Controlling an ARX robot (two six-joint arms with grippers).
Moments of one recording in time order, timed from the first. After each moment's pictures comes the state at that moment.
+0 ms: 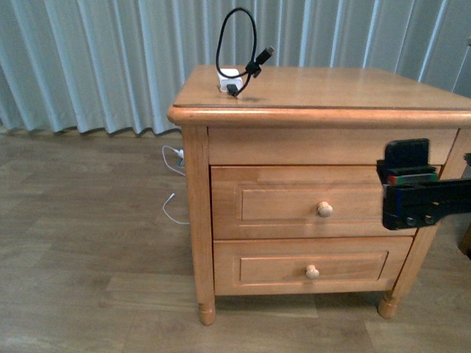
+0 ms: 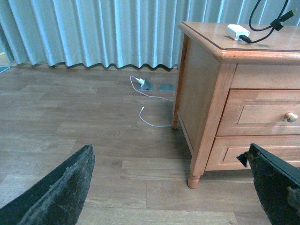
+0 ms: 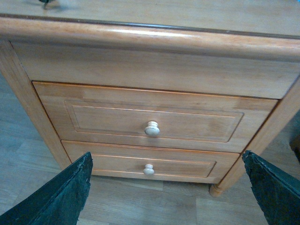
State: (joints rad) left arm 0.00 0.00 0.01 -0.01 0.00 0.00; right arm 0.33 1.50 0.54 0.73 0.20 0.00
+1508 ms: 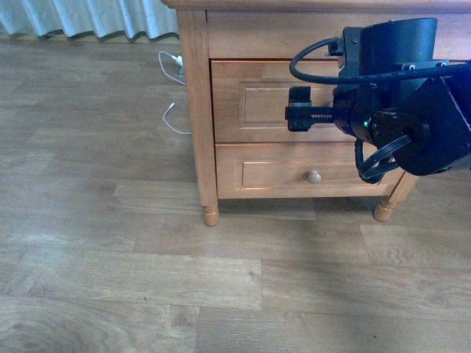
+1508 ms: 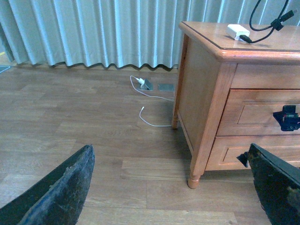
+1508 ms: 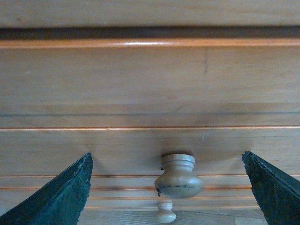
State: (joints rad) left arm 0.00 0.00 0.01 -0.01 0.00 0.00; right arm 0.26 2.37 1.27 0.71 0.17 0.09
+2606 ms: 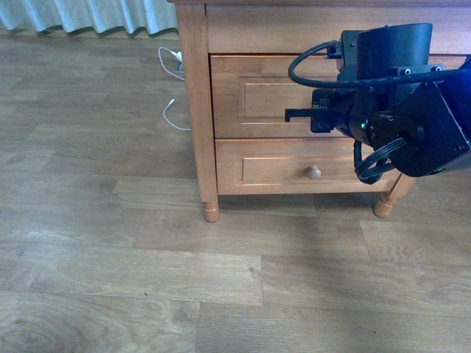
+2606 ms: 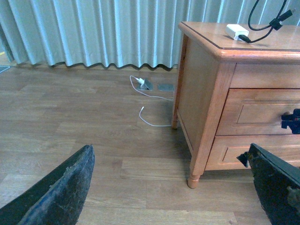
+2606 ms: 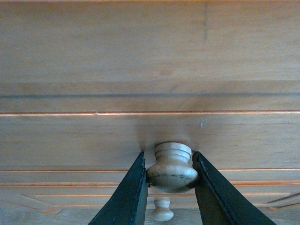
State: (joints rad) left arm 0.00 0.00 0.01 -0.01 0.00 0.00; right arm 0.26 2.40 1.28 0.73 0.18 0.09
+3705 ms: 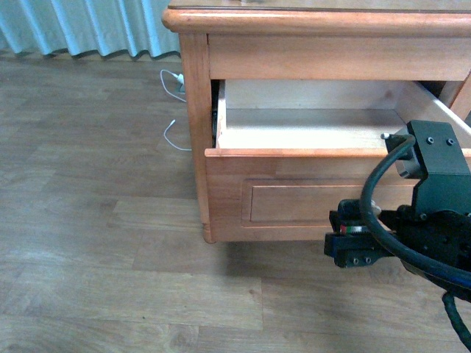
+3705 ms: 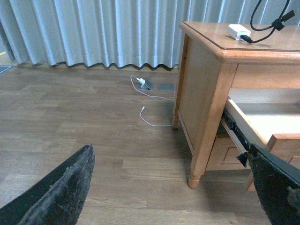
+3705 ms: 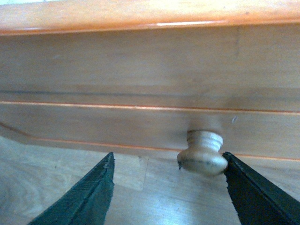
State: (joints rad) left arm 0.00 0.00 0.01 -0.01 0.00 0.00; right arm 0.33 1.92 0.48 0.89 0.00 0.21
